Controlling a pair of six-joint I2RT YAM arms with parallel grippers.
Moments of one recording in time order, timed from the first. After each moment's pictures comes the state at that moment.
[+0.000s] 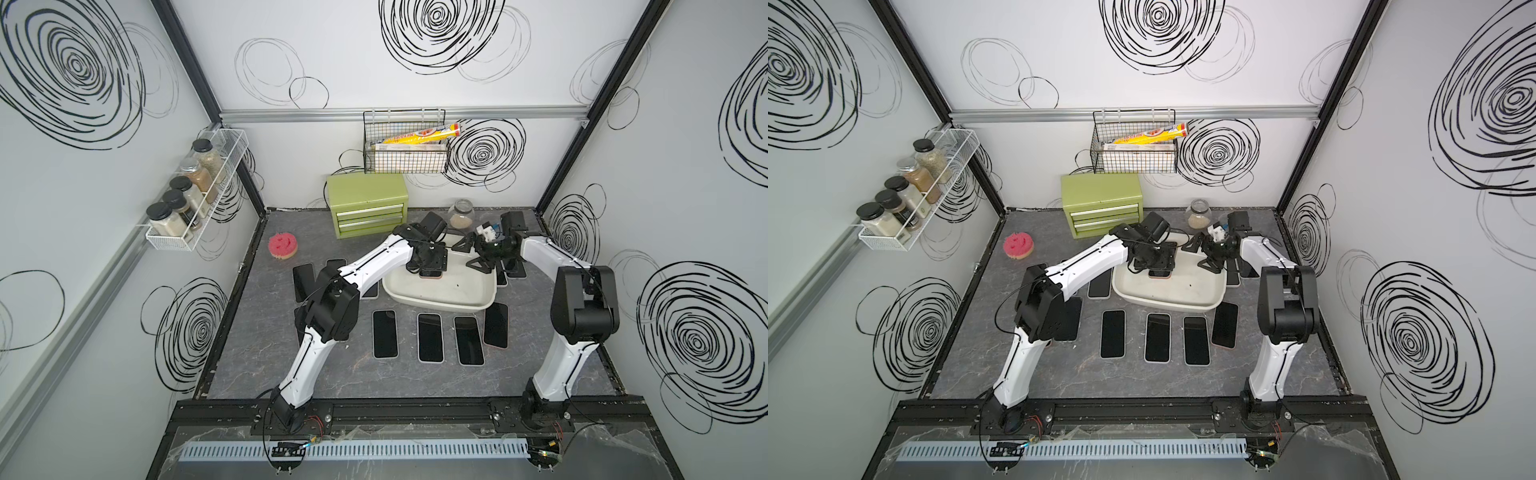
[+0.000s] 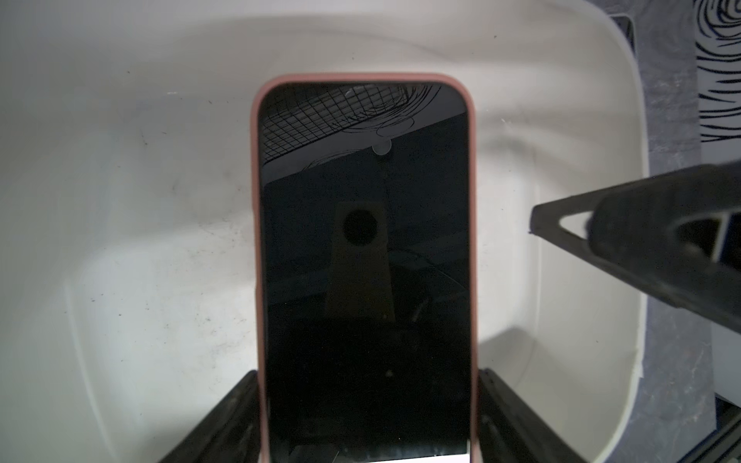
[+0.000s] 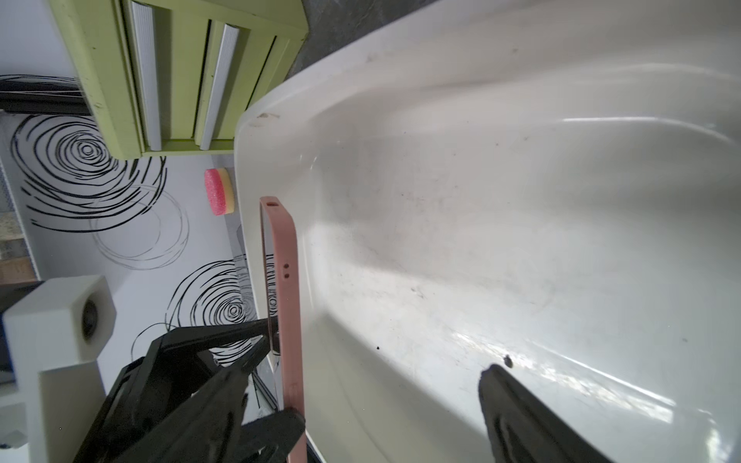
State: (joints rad) left arm -0.70 2.25 2.08 -0.89 0.09 -0.57; right arm 0.05 1.89 1.36 -0.53 -0.79 0.55
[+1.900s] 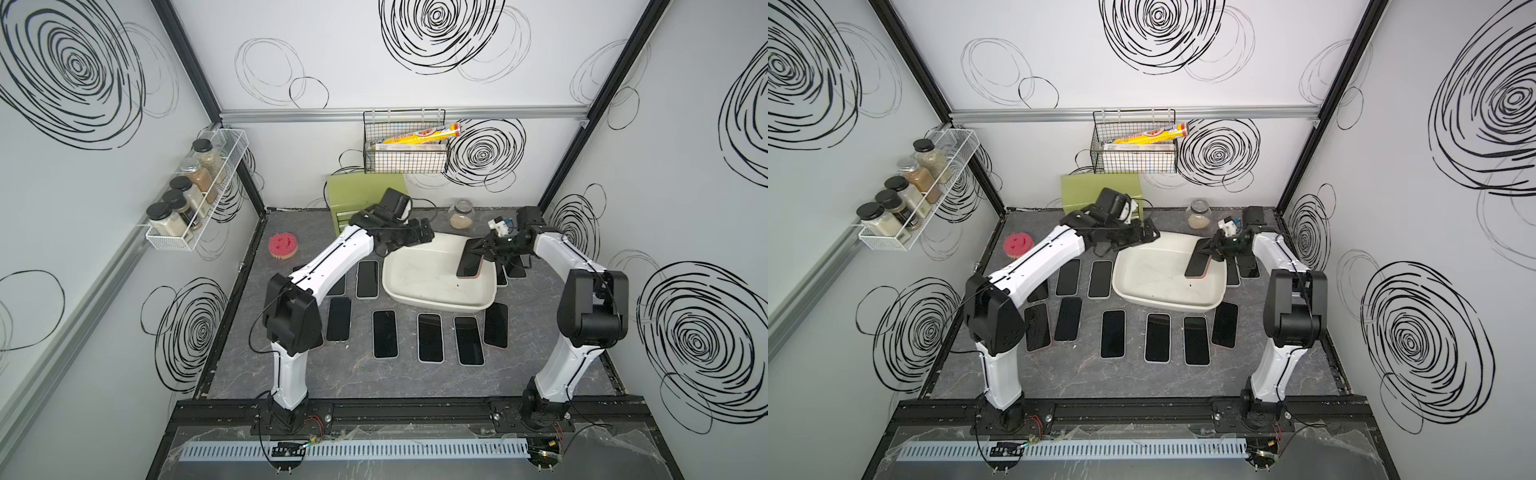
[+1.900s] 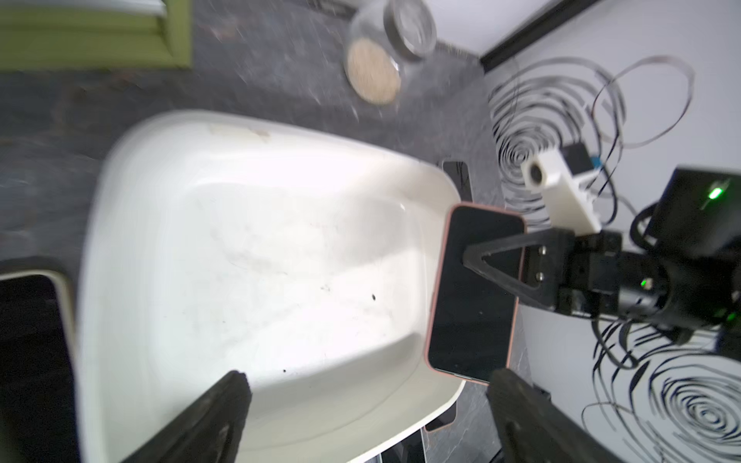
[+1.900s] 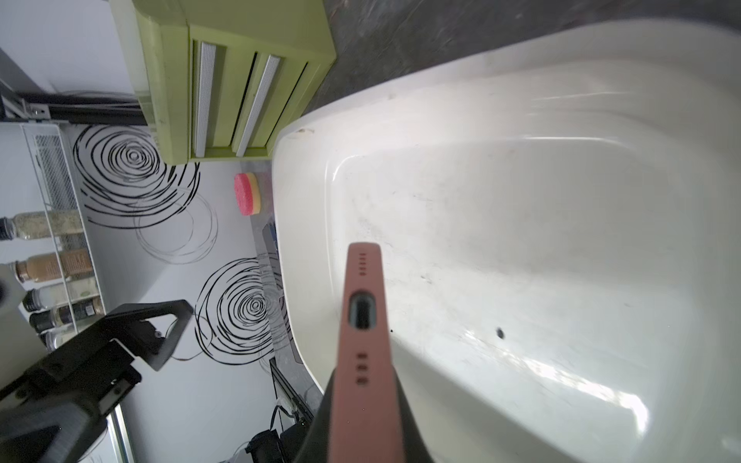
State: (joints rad) left arm -0.52 1.91 1.85 -0.70 0.27 -0.65; right arm -0.05 1.83 1.43 -0.71 -0.82 0.45
